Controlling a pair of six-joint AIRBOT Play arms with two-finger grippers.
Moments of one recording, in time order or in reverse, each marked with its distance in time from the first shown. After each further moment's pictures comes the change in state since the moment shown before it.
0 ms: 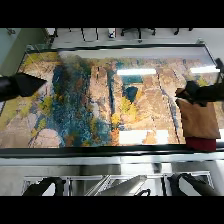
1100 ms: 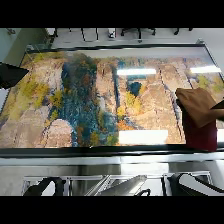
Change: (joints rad) left arm 0.177 -0.035 0.108 -0.004 -0.023 0.009; right arm -0.538 -0.195 0.155 -0.237 -0.364 0.277
